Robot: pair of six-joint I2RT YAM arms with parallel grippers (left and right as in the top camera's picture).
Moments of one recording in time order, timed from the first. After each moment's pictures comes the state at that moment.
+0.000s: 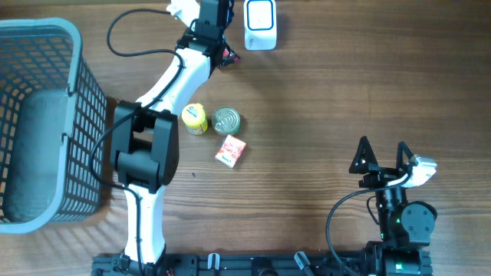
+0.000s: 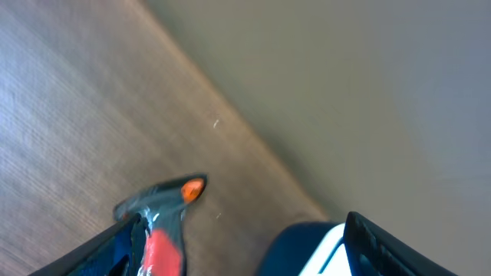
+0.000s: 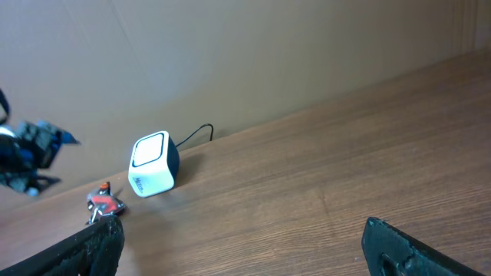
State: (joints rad) left arm -0.32 2.25 1.80 -0.20 -0.38 -1.06; right arm -0.07 0.03 0.01 0.00 -0.06 0.35
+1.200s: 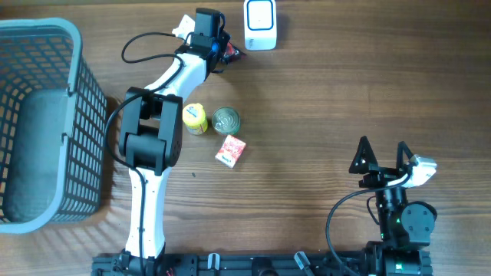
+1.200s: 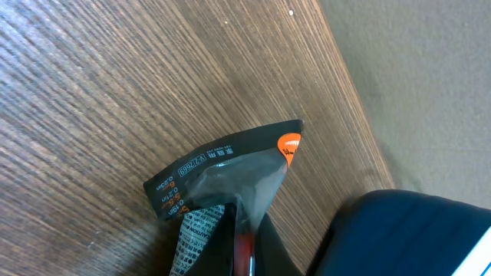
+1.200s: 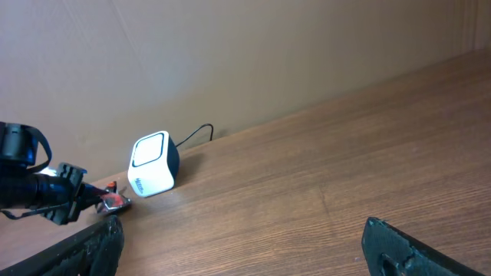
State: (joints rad) left arm -0.27 2.42 1.81 -0.14 -0.07 -1.18; right arm -0.07 0.03 0.01 0.00 -0.06 0.35
